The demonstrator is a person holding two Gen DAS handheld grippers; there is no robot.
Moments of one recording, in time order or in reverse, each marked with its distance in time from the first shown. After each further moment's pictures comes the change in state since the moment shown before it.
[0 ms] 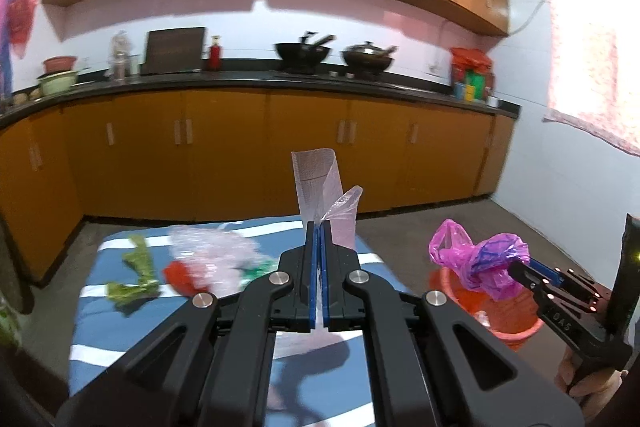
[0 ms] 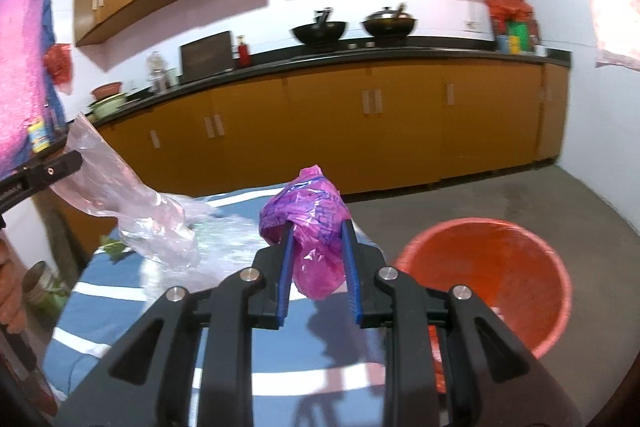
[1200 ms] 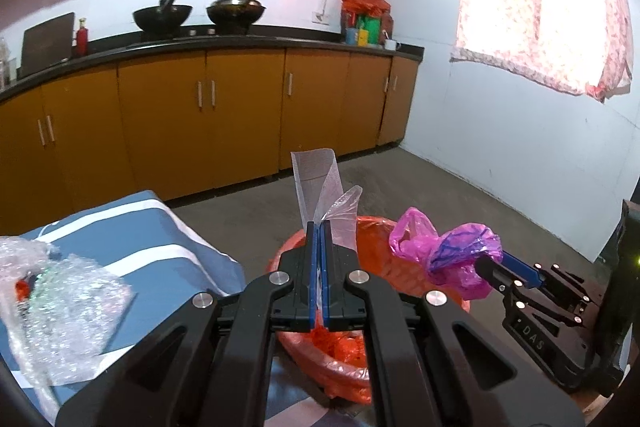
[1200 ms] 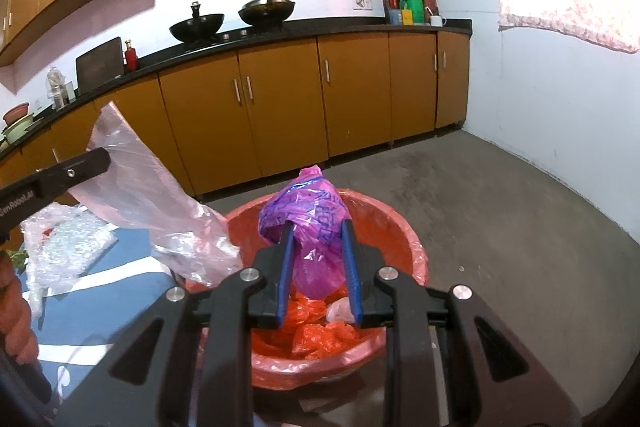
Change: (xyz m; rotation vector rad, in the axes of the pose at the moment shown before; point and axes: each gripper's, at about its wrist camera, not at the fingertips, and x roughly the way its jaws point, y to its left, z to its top) left arm 0.119 -0.203 -0.037 0.147 0.137 -0.323; right arm 0.003 -0.171 -0.036 0.135 0.041 -0.306
